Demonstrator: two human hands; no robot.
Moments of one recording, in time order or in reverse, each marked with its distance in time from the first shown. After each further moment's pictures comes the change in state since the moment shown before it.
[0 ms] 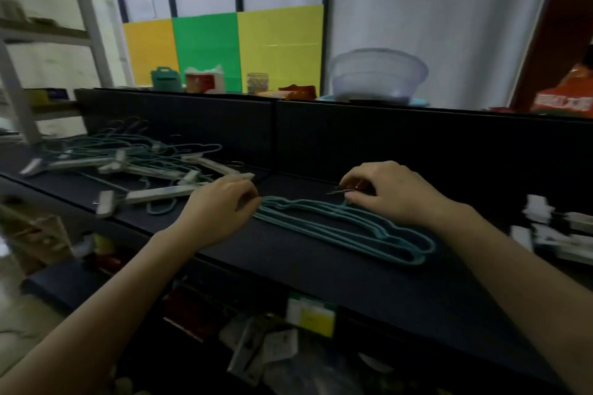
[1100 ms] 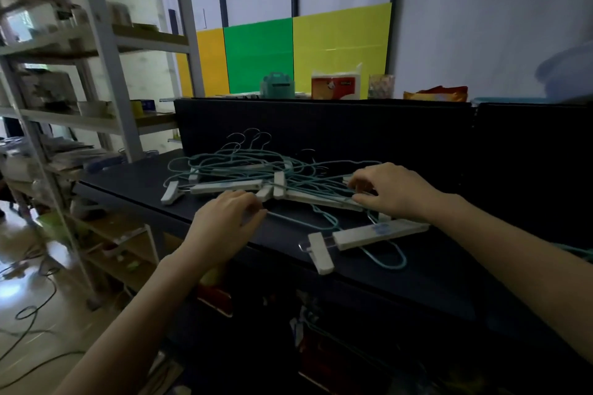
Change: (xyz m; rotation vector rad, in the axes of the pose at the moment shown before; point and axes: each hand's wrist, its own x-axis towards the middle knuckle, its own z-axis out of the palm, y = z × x) left_hand -0.038 -0.394 -0.032 -0.027 0.103 -0.115; right_hand 0.293 -0.260 0.154 -0.112 -0.099 -0.002
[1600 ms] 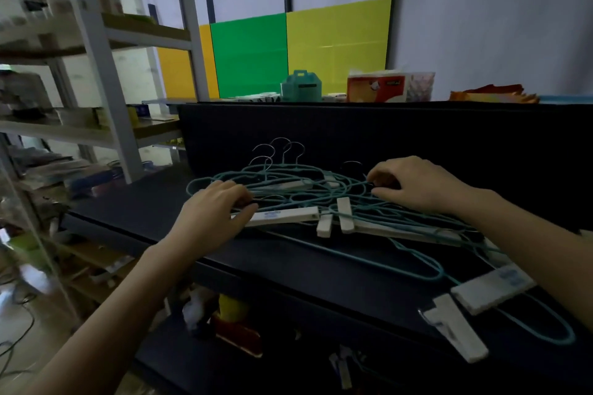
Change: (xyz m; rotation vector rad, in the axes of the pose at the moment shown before) left_hand 0.079 -0.164 -0.005 0.052 -0.034 0.059; right_hand 0.118 -0.055 0.014 0.039 0.010 0.122
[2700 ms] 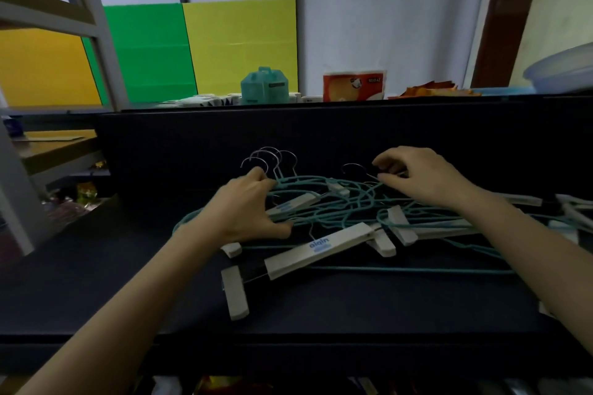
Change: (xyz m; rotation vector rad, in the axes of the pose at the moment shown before) left_hand 0.114 -0.089 0.037 -0.080 -0.234 0.432; right_hand 0.055 -0.069 0.024 0.092 0.250 0.406
